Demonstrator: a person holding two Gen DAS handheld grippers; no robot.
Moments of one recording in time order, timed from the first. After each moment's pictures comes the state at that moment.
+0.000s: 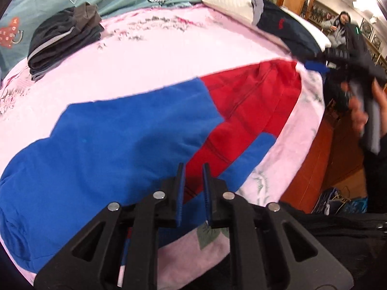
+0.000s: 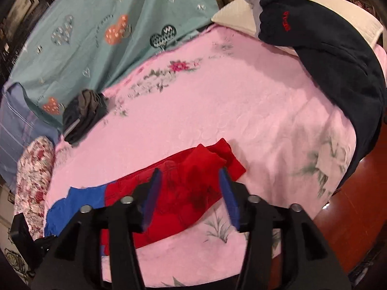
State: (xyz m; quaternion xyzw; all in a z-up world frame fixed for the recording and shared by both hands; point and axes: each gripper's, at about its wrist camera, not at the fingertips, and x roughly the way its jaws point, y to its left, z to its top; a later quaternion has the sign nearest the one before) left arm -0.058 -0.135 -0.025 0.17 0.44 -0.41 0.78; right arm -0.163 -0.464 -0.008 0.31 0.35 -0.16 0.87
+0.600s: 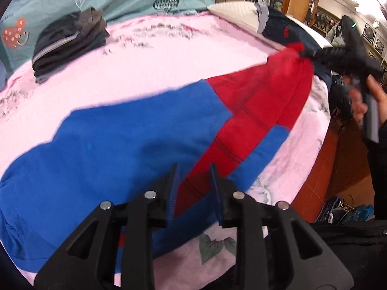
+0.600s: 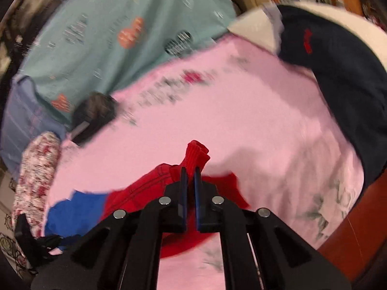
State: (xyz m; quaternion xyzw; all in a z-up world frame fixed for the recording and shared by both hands) left arm -0.055 -0.138 -0.028 0.16 0.43 -0.41 0.79; right arm -0.144 -0.485 -0.009 0.29 0.35 -0.13 0.88
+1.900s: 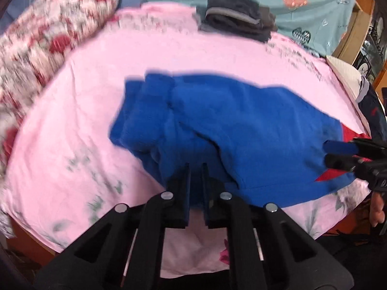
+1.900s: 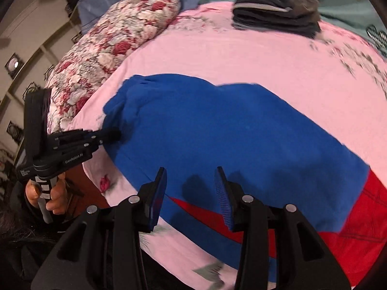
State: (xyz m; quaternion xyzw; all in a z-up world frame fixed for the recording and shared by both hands) left arm -0.024 0.095 -0.020 0.00 0.45 -0.14 0.88; right arm -0.018 -0.126 -0.003 0.05 0.47 0.24 0.85
